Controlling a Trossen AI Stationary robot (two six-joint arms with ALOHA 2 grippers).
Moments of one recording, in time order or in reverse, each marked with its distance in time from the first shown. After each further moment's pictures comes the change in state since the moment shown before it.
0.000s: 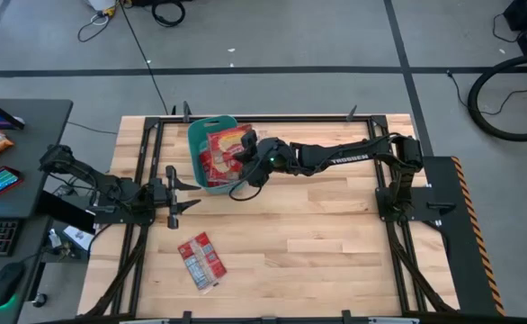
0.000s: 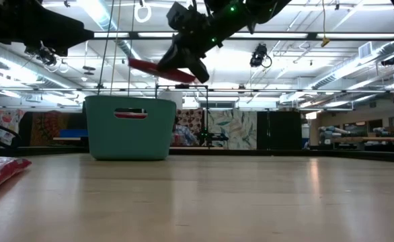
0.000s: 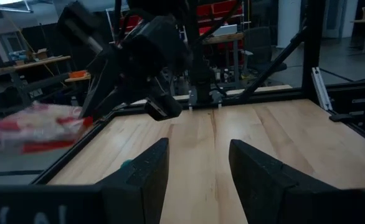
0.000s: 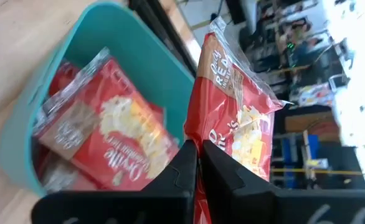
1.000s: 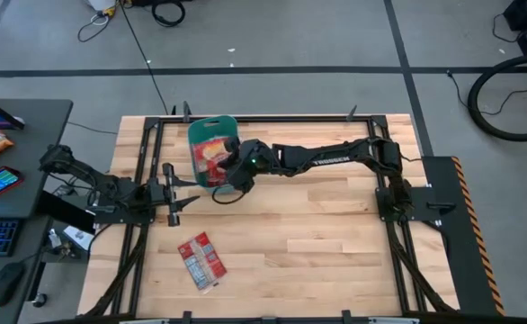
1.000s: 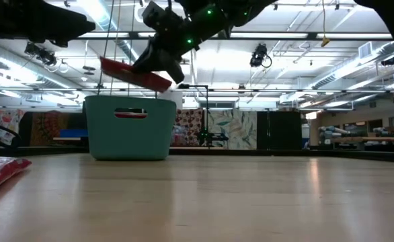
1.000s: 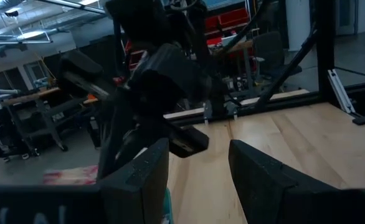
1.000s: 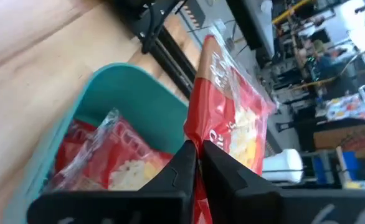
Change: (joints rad) left arm 0.000 0.000 0.000 0.079 -0.034 0.145; right arm 0.014 0.180 0.230 -0.061 -0.133 0.083
